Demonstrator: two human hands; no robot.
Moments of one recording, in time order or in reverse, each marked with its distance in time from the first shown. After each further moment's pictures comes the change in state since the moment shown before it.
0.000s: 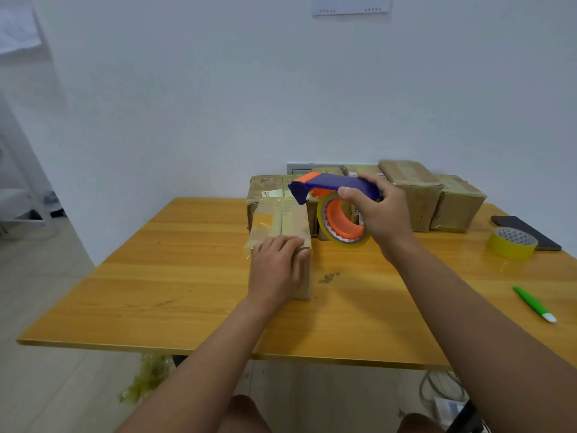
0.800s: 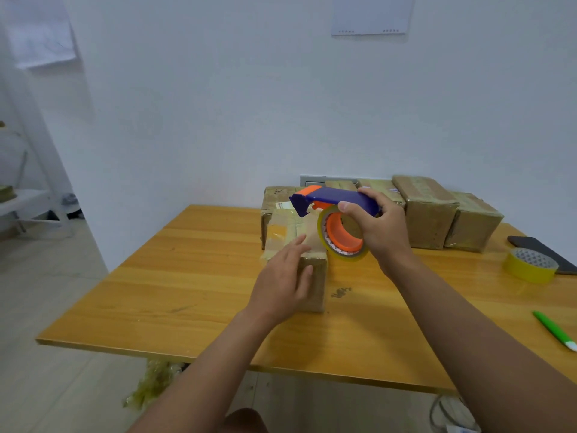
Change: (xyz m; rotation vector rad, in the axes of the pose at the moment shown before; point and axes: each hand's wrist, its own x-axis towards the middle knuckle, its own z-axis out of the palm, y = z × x) left_hand -0.003 -0.001 -0.036 -0.180 -0.117 0.027; right_hand -0.003 -0.006 0.025 0.032 -0.028 -0.009
